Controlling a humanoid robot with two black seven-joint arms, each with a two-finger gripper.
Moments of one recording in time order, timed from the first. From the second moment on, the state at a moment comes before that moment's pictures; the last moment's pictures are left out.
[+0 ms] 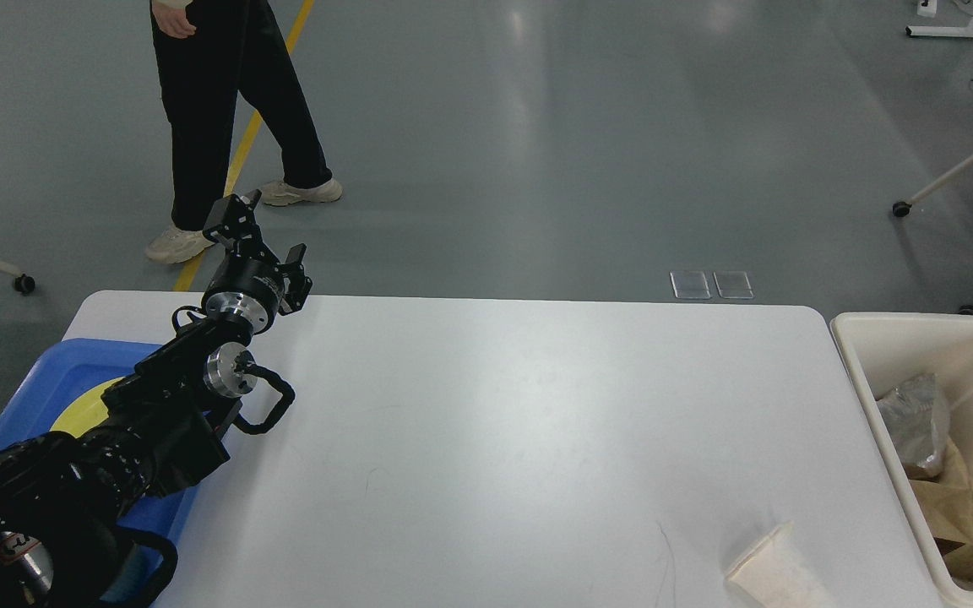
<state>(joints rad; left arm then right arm) -0.91 0.03 -0.55 -0.16 -0.10 -0.21 -0.41 1.10 -0.82 -1.02 0.32 -0.11 0.07 0.33</state>
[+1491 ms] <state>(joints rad) -0.91 0.03 -0.55 -0.16 -0.10 -0.21 -0.41 0.93 -0.75 -0.90 0.42 -0.11 0.08 0.33</state>
